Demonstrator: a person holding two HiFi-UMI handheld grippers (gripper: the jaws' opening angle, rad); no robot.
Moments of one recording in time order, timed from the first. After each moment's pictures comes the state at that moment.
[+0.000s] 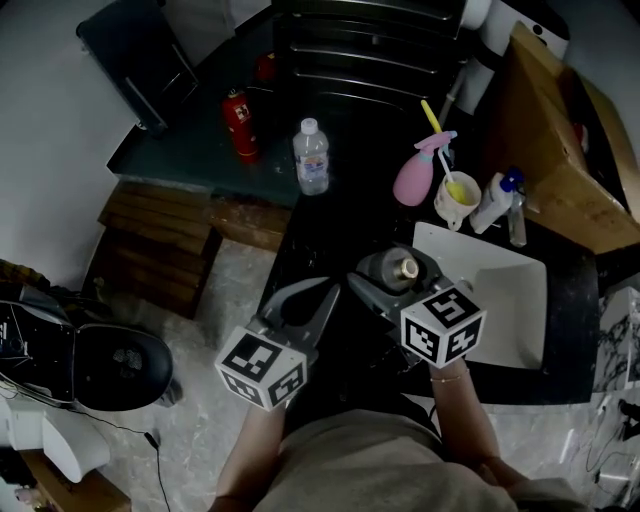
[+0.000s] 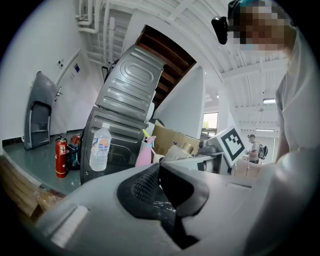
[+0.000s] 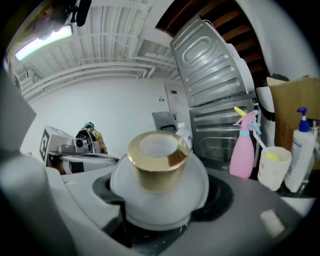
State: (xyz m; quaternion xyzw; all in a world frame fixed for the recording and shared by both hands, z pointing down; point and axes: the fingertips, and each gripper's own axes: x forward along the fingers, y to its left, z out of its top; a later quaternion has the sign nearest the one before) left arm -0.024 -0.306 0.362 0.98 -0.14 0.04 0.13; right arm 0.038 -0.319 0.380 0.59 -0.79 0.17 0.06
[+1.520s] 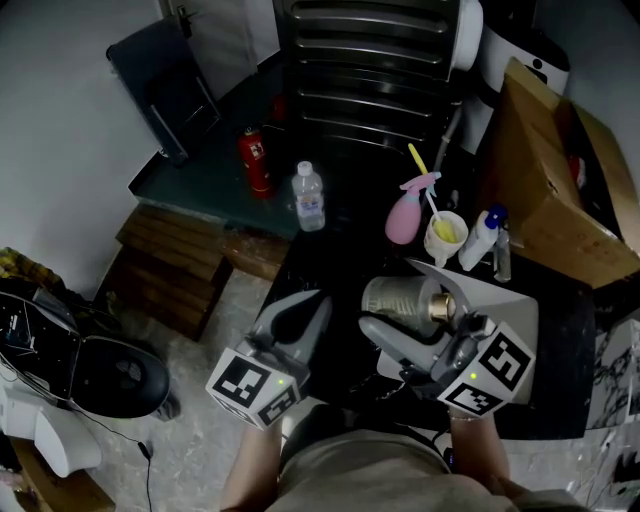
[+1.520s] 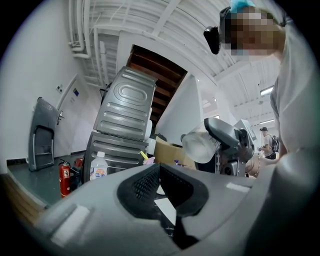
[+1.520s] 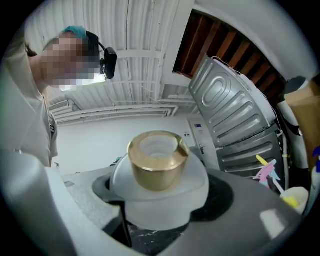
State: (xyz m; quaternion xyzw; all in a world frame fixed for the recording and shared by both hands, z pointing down) left arm -0.006 -0.284 0.286 0.98 -0.19 -0.03 0.05; right arm 0.044 -0.238 0.218 0.47 -0.87 0.03 -0.12
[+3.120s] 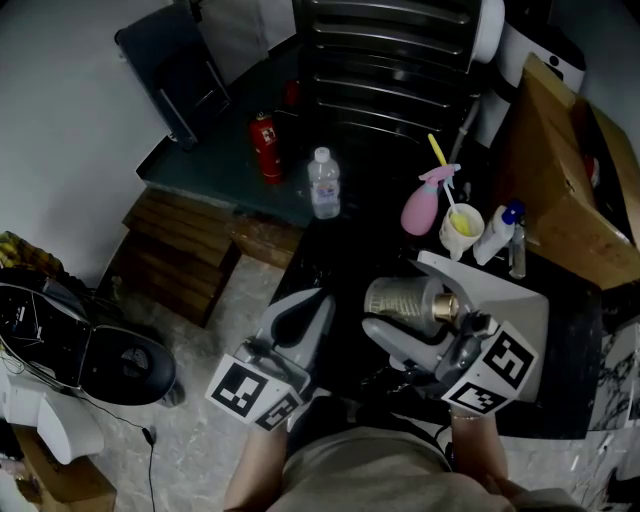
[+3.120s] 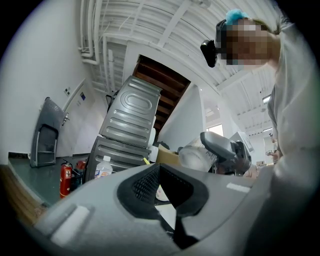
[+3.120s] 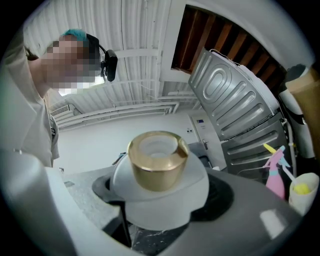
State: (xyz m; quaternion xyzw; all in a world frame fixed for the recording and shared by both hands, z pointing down) left arm -0.034 -0.286 0.276 0.97 -0.21 -0.08 0.06; right arm 0.023 -0.248 0.229 0.45 -0.88 0.05 -0.12
